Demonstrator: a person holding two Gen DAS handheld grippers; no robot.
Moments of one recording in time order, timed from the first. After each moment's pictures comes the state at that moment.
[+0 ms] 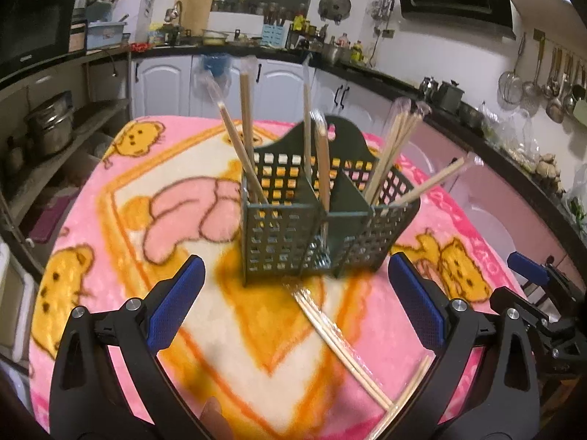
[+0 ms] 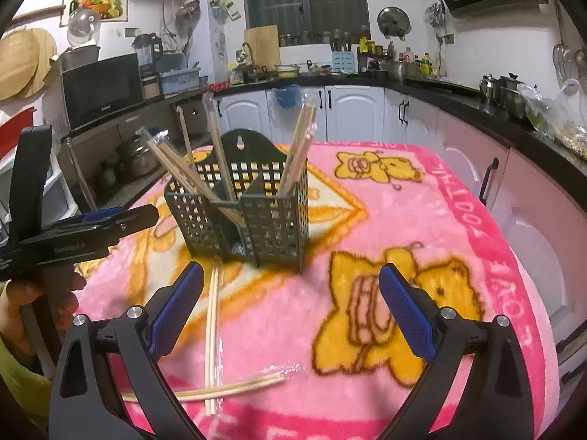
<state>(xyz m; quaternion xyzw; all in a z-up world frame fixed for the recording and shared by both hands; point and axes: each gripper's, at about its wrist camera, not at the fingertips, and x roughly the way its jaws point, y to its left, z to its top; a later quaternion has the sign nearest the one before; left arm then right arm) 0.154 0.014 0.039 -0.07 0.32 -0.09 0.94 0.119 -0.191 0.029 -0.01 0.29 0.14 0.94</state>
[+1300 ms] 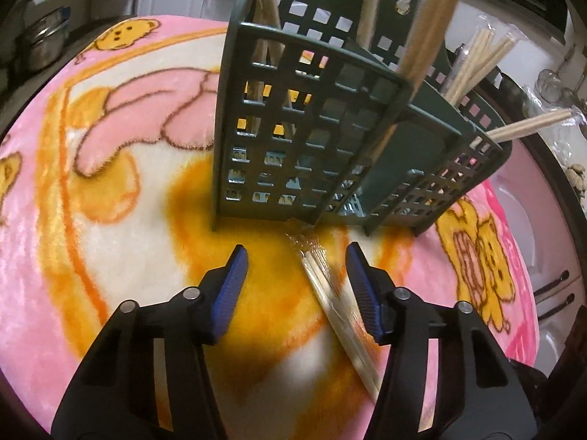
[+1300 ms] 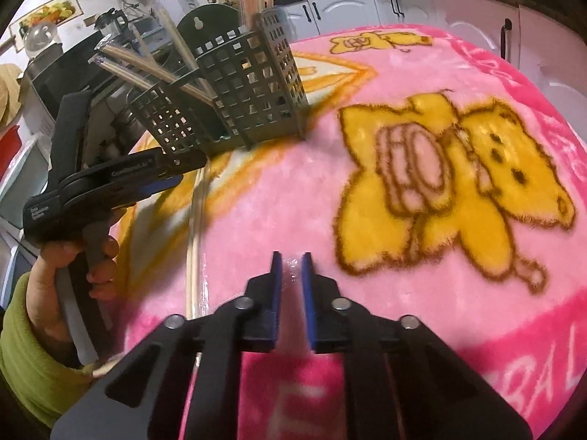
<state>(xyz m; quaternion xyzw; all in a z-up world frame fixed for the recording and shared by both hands) 0.217 0.007 -0.050 -0.14 0.44 -0.08 0.88 0.132 -0.202 -0.068 0.09 0.44 0.17 0.88</state>
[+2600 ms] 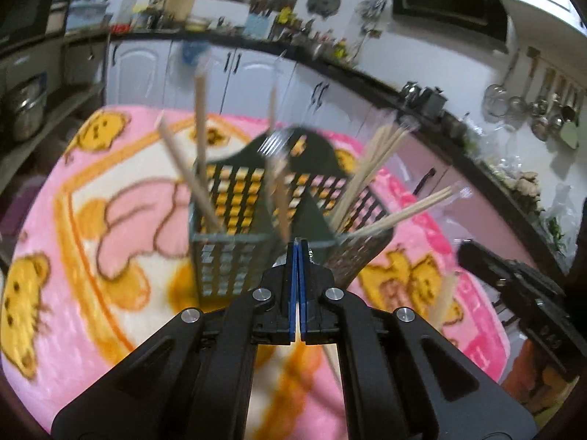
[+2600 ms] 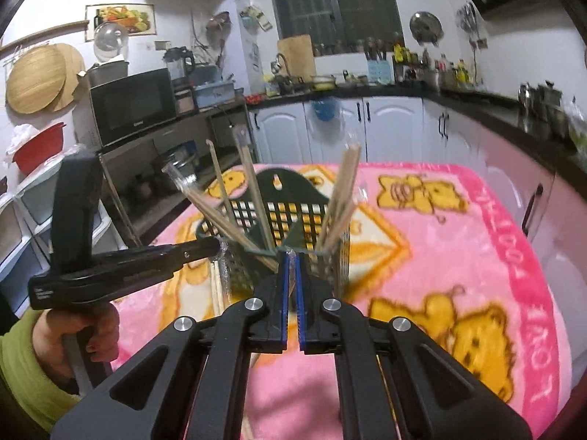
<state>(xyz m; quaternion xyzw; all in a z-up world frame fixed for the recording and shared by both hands) 0.192 -0.005 0.059 -0.11 0.32 -0.15 0.93 0.162 -0.178 0.069 0.00 0.26 0.23 0.94</state>
